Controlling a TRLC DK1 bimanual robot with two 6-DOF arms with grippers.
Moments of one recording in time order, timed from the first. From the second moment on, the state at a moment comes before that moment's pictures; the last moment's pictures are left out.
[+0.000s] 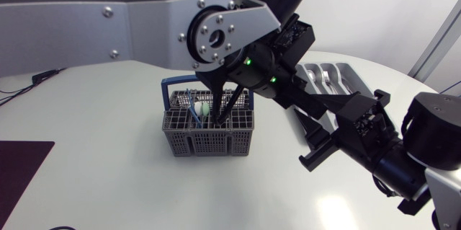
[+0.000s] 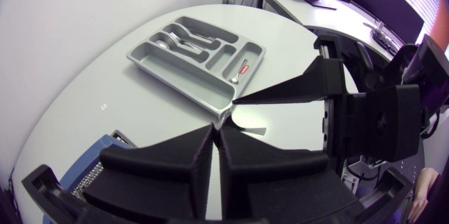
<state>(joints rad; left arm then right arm) -0.93 1.81 1.59 -0.51 0.05 0.03 0.54 0.86 0.35 0.29 0.10 -0.44</state>
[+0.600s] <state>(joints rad) -0.93 1.81 1.60 -0.51 0.05 0.03 0.55 0.87 0.35 0.30 0.12 -0.44</state>
